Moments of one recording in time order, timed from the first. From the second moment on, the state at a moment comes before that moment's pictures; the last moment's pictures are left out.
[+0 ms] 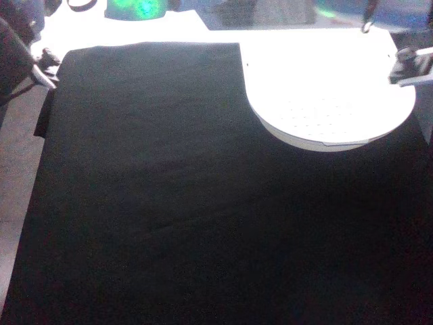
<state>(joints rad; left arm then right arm) 0.26 -1.06 1.28 0.10 -0.76 0.90 -0.46 -1.12 1.39 0.05 1.18 -0.44</state>
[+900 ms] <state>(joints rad) 0.41 -0.99 1.25 -0.01 -0.84 0.90 -0.34 -0.99 1.30 -0.02 0.90 -0.94</state>
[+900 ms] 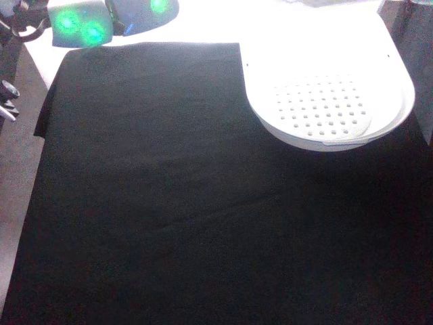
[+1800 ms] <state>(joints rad) 0.46 -0.99 1.25 -0.04 -0.86 0.90 -0.33 -0.99 1.30 0.01 0.78 -1.05</state>
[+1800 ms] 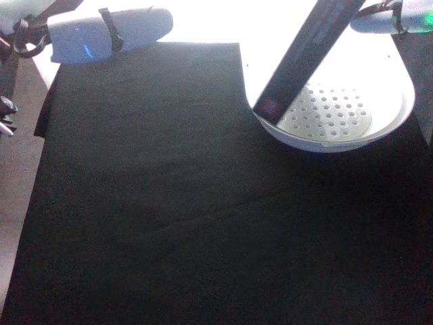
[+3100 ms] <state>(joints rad) 0.49 -0.99 1.24 -0.05 -0.87 0.86 -0.20 -0.98 1.33 0.00 0.62 -1.05</state>
